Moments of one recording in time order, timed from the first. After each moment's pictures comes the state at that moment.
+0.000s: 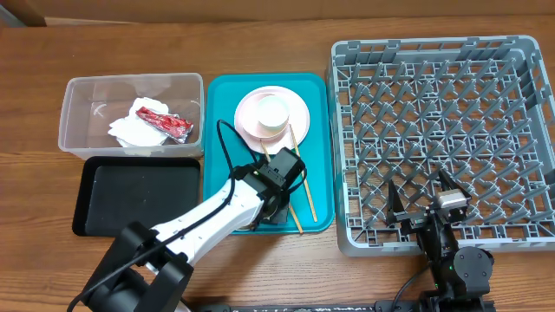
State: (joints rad) left arm -0.69 1.65 0.95 -0.77 -0.07 -0.56; right arm 0.07 0.01 0.02 -0.03 -0.12 -0.03
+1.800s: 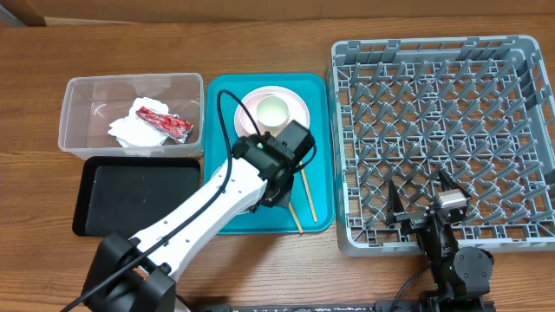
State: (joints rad) left arm -0.69 1.64 1.27 -1.14 -0.14 -0.49; right arm 0.07 0.01 0.02 -0.03 -0.12 -0.03
